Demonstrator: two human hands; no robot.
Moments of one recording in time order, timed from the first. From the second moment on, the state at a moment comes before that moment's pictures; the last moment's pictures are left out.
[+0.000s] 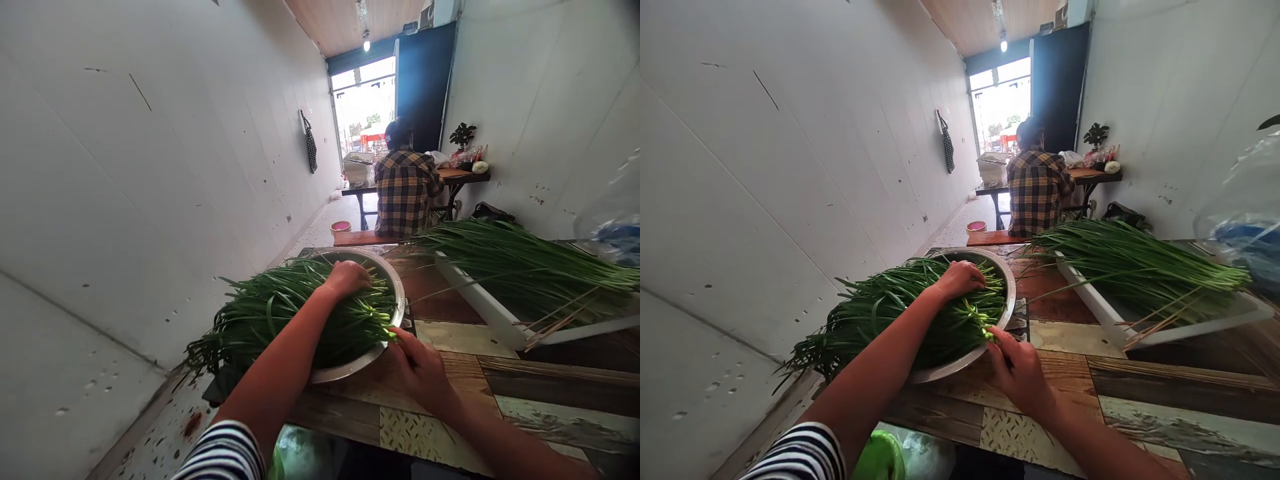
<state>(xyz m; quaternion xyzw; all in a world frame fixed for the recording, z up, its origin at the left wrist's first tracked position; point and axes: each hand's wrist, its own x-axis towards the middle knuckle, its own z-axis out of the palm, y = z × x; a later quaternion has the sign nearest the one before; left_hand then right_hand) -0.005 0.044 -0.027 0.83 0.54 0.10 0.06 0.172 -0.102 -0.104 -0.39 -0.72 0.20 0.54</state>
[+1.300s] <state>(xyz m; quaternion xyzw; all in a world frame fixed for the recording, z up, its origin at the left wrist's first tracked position) 0.015 0.017 -0.018 0.78 0.47 0.33 0.25 0.174 -0.077 -0.081 -0.40 -0.44 0.58 0.55</state>
